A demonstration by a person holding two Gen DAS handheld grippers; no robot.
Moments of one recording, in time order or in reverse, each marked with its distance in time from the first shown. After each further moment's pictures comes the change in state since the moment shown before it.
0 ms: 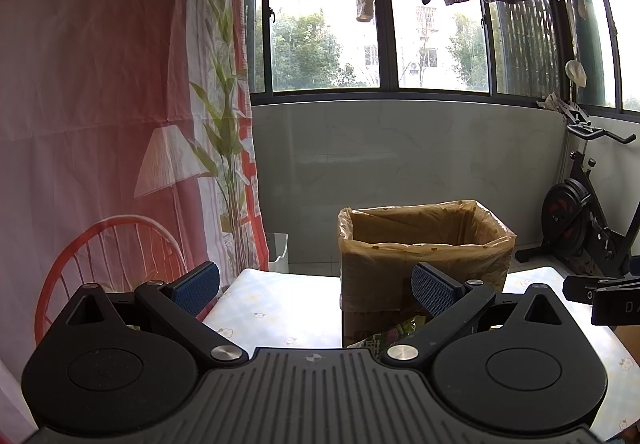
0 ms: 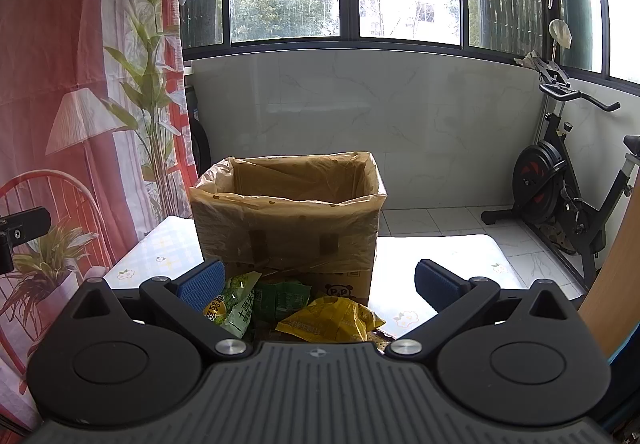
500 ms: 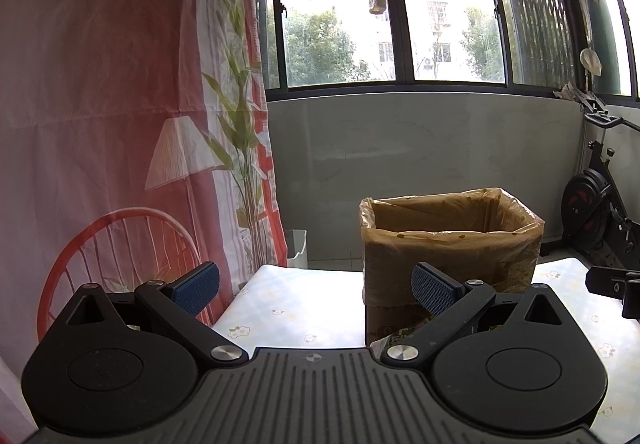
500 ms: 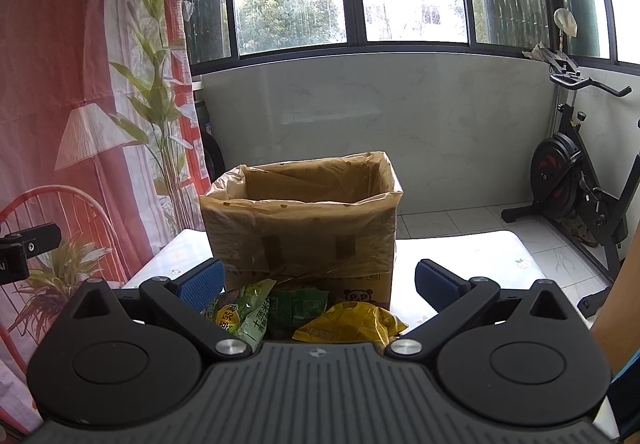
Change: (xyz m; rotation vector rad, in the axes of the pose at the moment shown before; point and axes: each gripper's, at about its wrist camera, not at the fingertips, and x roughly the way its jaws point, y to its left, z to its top) left arm 0.027 0.003 -0.018 0.012 0.005 0.067; right arm 0.021 -0.007 -0.021 0.057 -0.050 0.069
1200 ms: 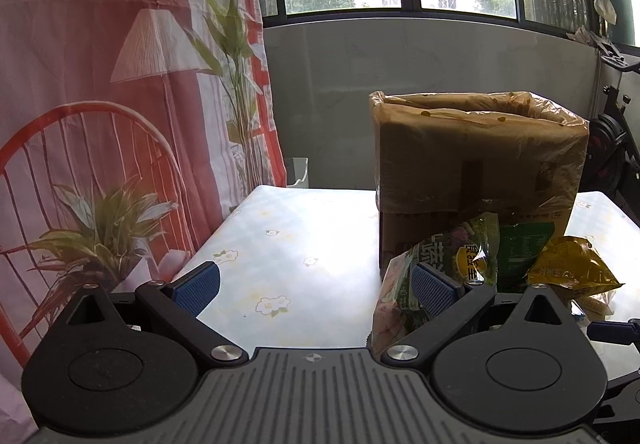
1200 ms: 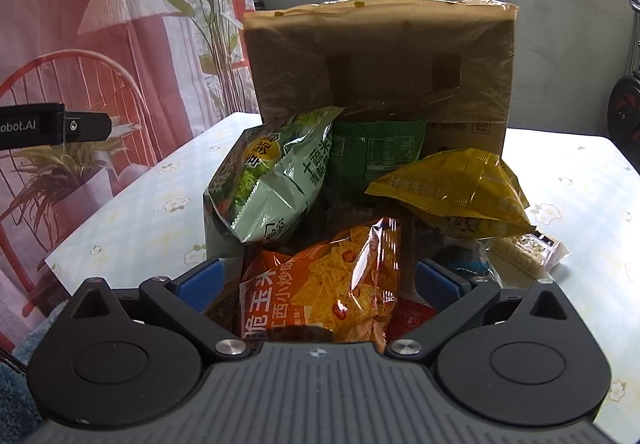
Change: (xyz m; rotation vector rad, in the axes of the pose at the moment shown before) left arm 0.096 0.003 -0.084 -0.001 0.190 -0.008; right arm 0.120 0.025 -0.128 -0.084 0.254 0.188
